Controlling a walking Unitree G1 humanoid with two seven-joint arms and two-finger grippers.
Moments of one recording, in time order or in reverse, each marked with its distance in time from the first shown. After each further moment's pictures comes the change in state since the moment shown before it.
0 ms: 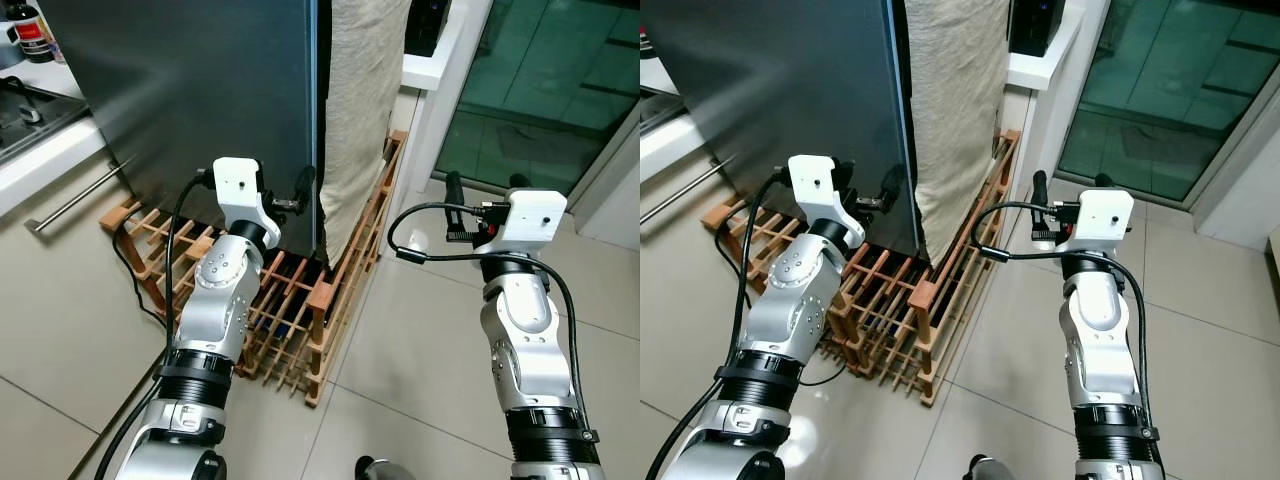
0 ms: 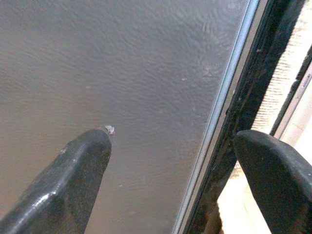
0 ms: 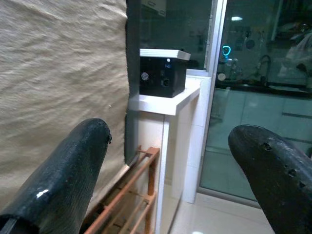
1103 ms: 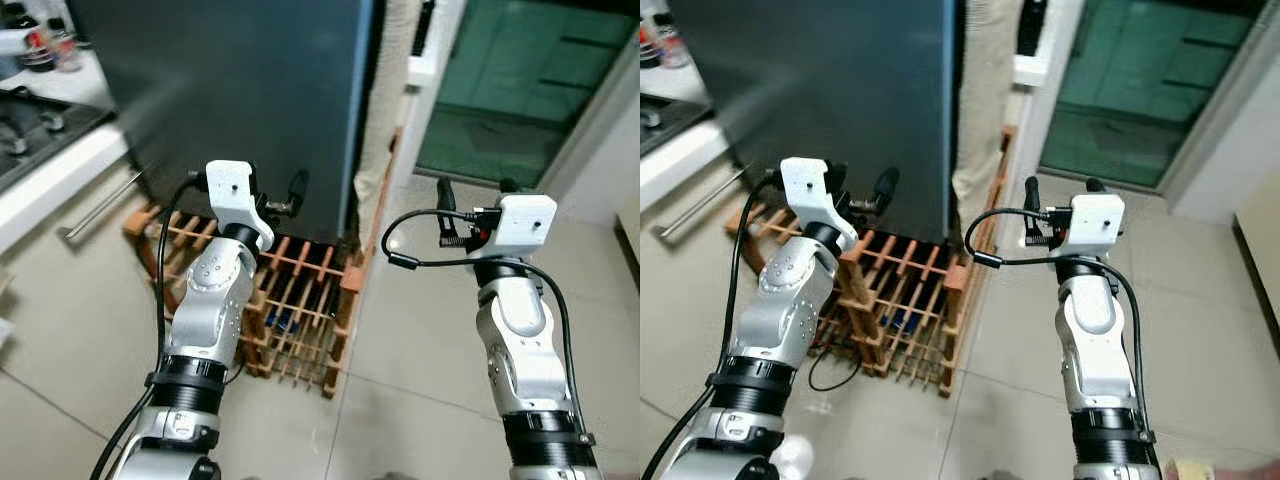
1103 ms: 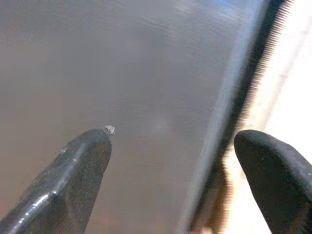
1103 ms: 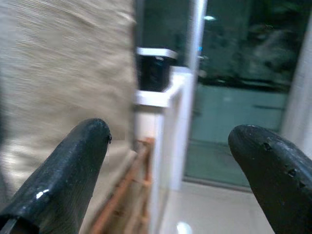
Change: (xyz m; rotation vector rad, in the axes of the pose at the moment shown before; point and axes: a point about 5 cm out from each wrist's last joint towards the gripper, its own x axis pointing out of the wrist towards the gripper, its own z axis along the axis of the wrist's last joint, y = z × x) left arm -0.004 -0.007 0.000 -0.011 0.008 -0.022; right arm -0.005 -0.002 -0.005 -0.006 0.020 0.001
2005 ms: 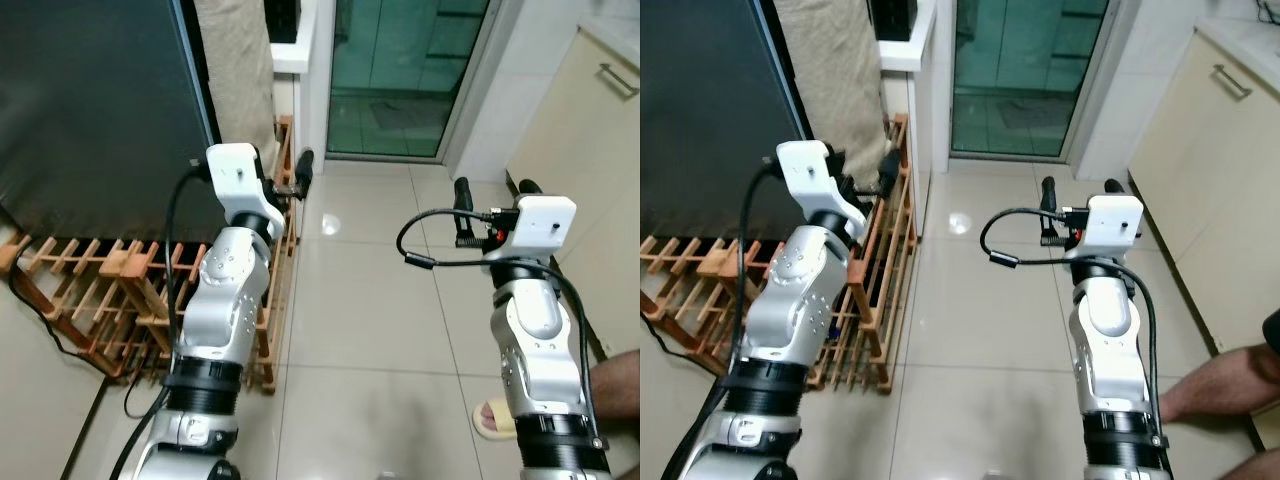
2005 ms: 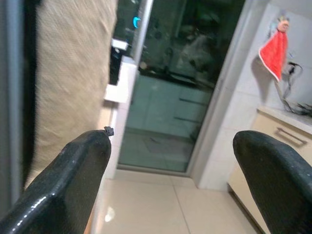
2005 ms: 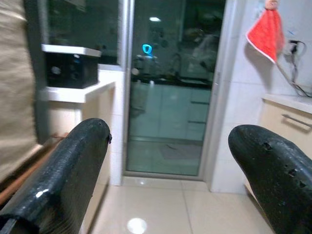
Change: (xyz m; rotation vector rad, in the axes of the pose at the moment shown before) left arm 0.006 -0.005 0.033 -0.018 -0.090 0.120; right arm -0.001 -0.005 0.002 -0.011 -0.005 -0.002
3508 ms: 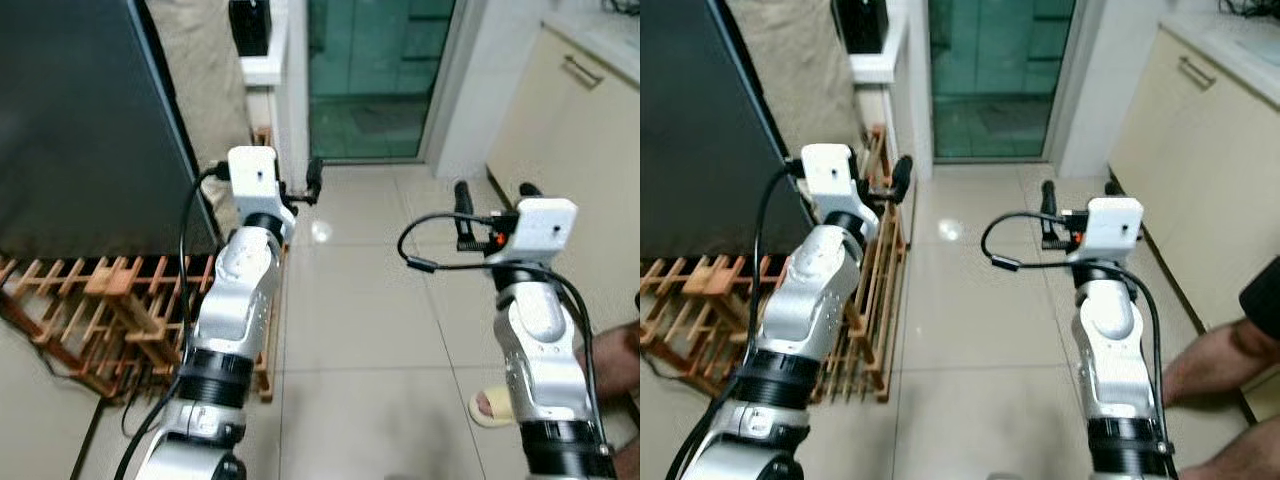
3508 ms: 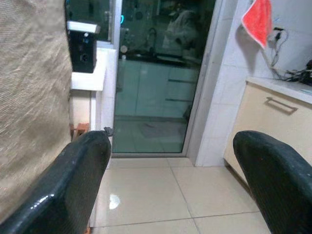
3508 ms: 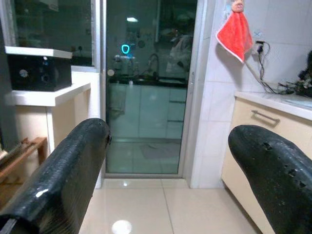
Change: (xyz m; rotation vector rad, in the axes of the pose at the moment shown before) left arm 0.000 -0.006 -0.021 0.078 0.080 0.012; right arm -0.003 -0.003 0.006 -0.025 -0.007 -0.004
